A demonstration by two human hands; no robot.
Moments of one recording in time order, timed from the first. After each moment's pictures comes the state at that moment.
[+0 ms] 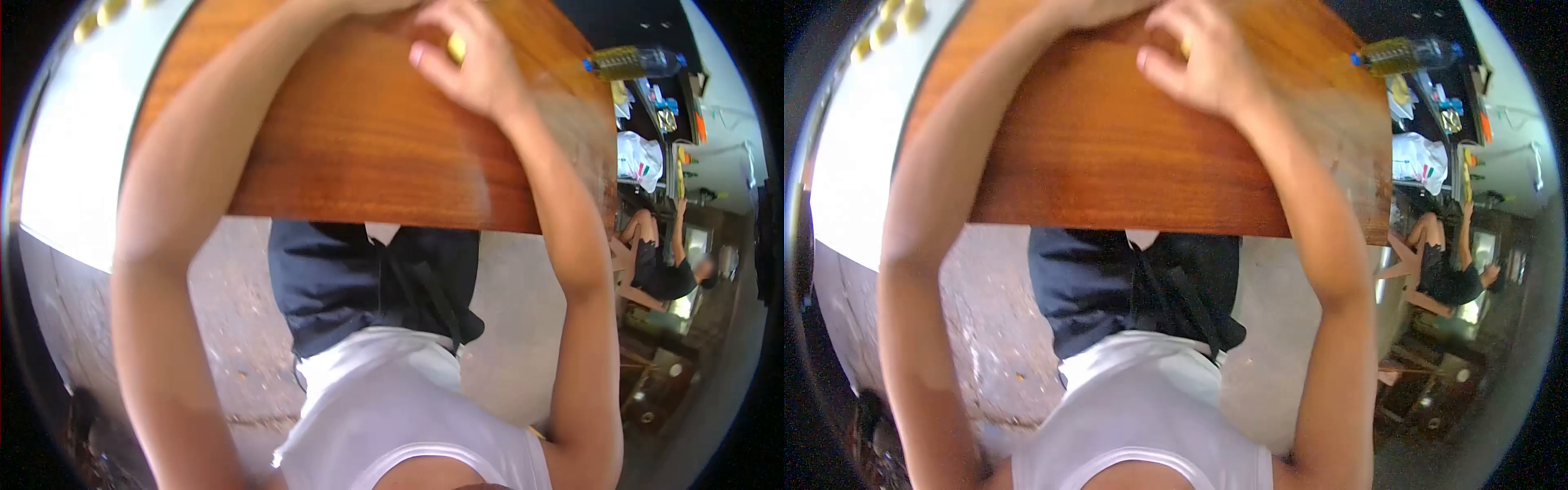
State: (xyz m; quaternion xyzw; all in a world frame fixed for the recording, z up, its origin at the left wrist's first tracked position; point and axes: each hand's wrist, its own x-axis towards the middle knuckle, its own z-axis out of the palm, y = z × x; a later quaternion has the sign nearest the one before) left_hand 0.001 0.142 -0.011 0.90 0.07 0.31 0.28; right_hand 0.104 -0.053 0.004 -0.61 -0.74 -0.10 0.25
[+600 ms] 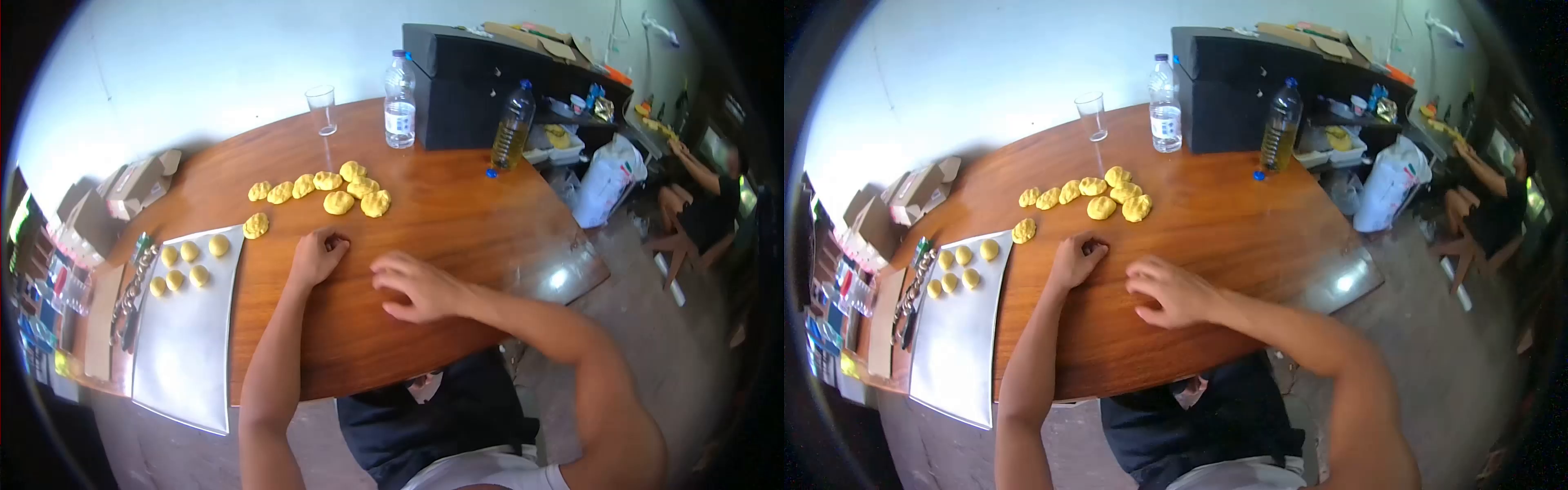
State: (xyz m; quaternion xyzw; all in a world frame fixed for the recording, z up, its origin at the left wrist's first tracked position) left_hand -0.019 0.125 0.012 0.92 0.15 0.21 0.30; right_hand 0.080 -0.116 0.005 -0.58 -0.73 -0.09 0.36
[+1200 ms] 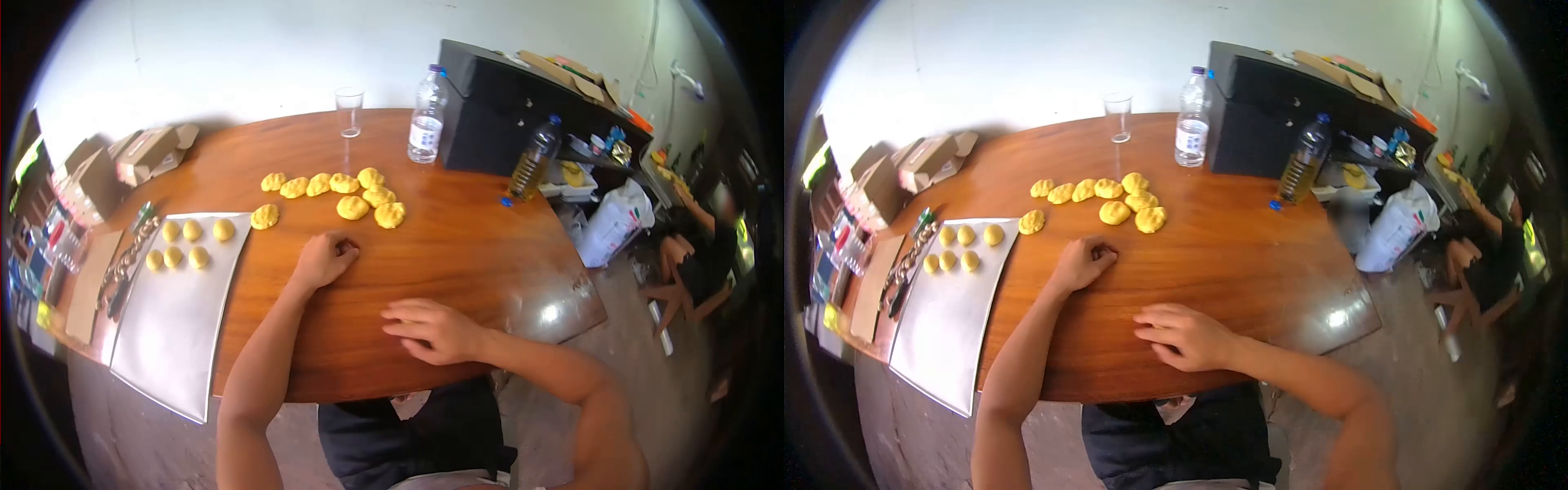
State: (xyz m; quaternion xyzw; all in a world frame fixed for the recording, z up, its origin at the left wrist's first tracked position) left_hand -0.021 0.122 0.010 0.91 0.15 0.22 0.31; right_hand 0.069 -0.154 0.006 -0.54 -0.78 -0.04 0.32
